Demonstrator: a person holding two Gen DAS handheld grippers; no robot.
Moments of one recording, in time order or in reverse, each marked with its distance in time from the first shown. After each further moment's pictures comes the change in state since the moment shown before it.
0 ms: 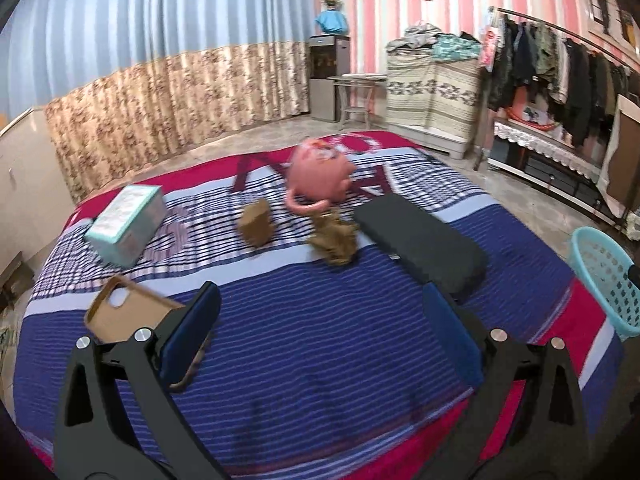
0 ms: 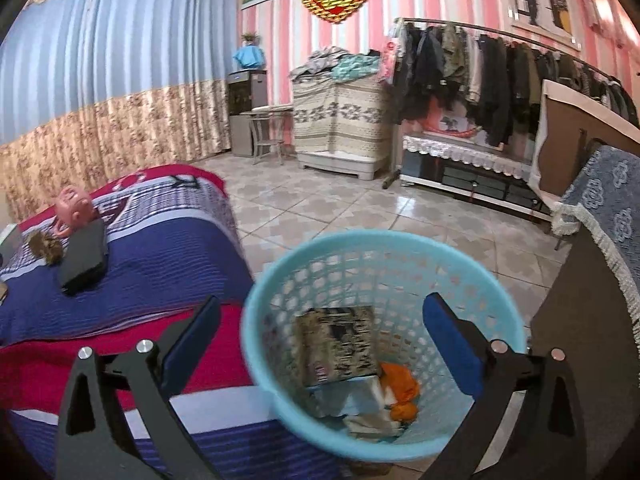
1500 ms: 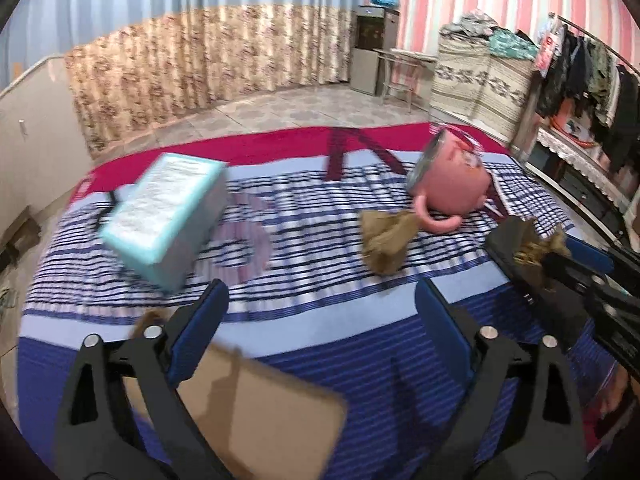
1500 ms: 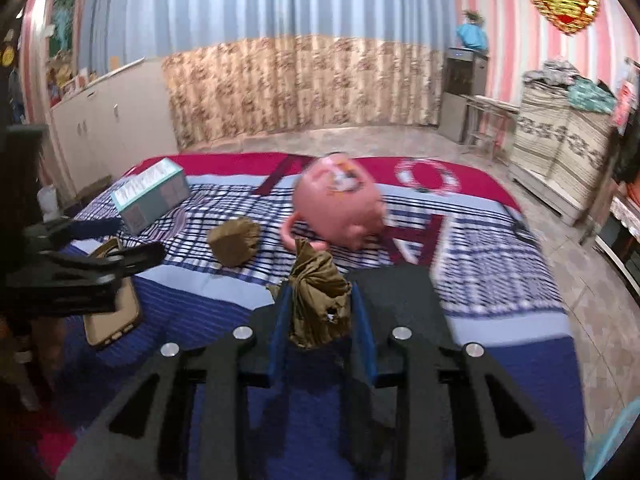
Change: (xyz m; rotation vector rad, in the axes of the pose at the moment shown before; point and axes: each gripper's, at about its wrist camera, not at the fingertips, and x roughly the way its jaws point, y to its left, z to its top) left arm 0.092 0.095 0.036 -0.122 0.139 0.032; right arm 0.066 0.305 0.054 -0.381 0.127 0.603
